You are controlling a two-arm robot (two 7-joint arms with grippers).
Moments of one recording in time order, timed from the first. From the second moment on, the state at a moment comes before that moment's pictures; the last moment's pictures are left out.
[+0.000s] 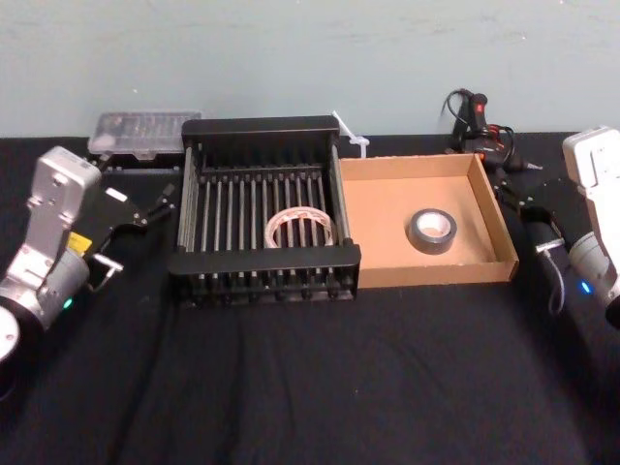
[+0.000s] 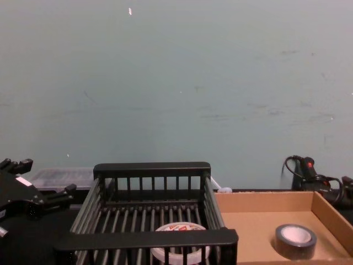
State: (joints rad) left arm -0.20 0.60 0.45 -1.41 -0.25 -0.12 0.03; right arm 0.17 0.38 -0.24 -1.41 0.04 0.02 -0.03
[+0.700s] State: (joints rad) left arm -0.20 0.60 0.45 -1.41 -0.25 -0.12 0.03; right arm 0.17 0.38 -0.24 -1.41 0.04 0.02 -0.03
